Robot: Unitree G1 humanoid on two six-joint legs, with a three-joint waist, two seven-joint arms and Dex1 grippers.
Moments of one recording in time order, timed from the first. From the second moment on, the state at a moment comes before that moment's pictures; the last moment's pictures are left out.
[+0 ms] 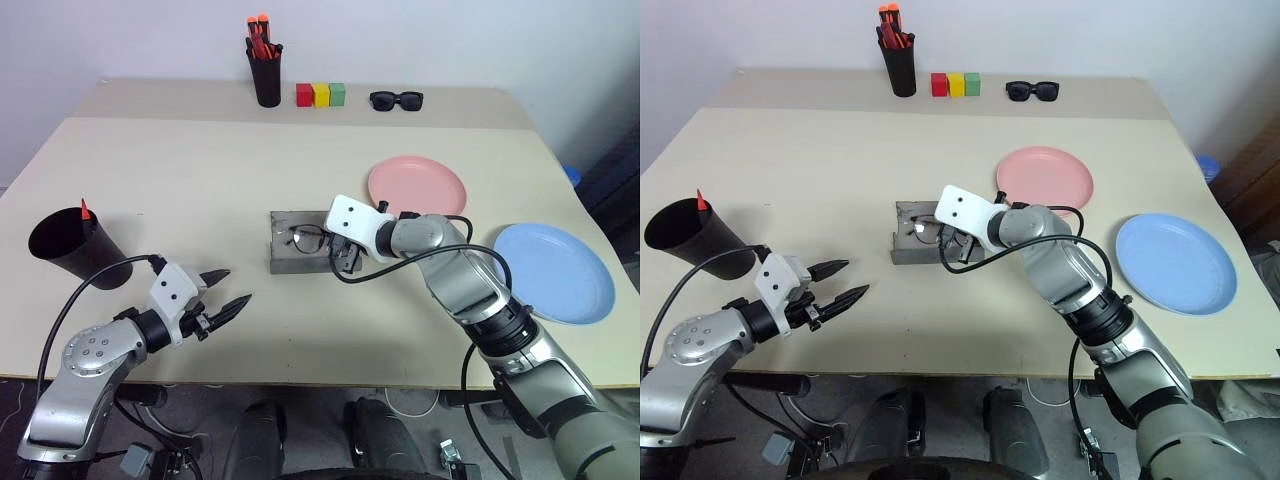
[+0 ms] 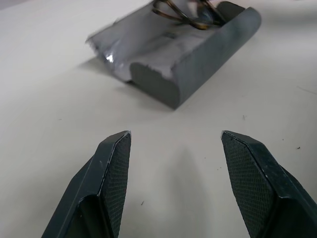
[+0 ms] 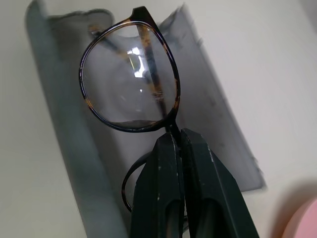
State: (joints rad) left arm 0.15 0.66 0.15 -0.43 -0.34 0.29 -0.73; right arm -0.71 -0.45 0.47 -0.15 -0.18 0.72 0.77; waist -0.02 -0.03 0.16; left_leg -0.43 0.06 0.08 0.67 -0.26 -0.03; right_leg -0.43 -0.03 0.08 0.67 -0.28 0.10
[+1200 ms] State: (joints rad) left arm -0.09 0.62 0.15 -0.41 -0.41 0.50 -0.65; right arm -0.68 -0.42 0.43 -0.17 -0.17 0.56 0.74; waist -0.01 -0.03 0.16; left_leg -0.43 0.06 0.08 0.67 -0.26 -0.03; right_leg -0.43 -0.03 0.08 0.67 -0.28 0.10
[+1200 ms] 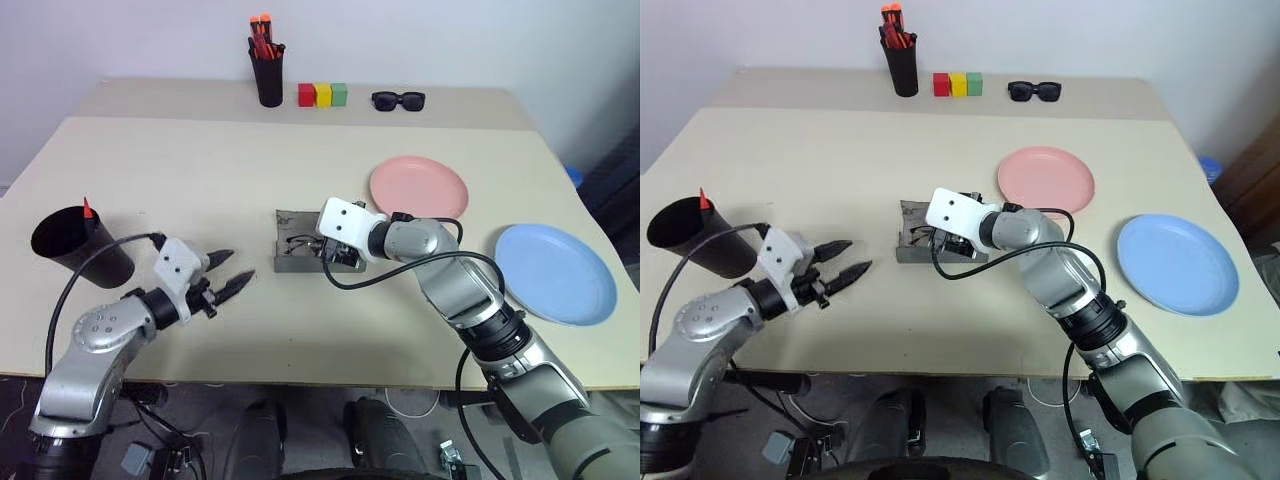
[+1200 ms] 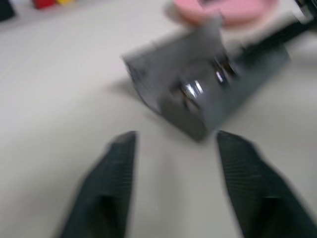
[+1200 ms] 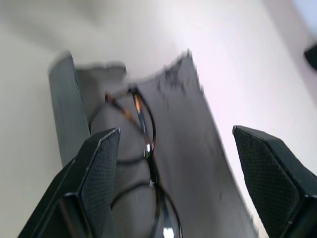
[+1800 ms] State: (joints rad) left arm -1.15 0.37 -0.15 0.82 -0.18 0.50 -0.76; right arm -0.02 -0.54 -0.07 -0.64 0.25 0.59 0.76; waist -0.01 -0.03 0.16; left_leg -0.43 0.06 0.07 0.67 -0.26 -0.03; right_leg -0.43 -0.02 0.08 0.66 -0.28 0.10
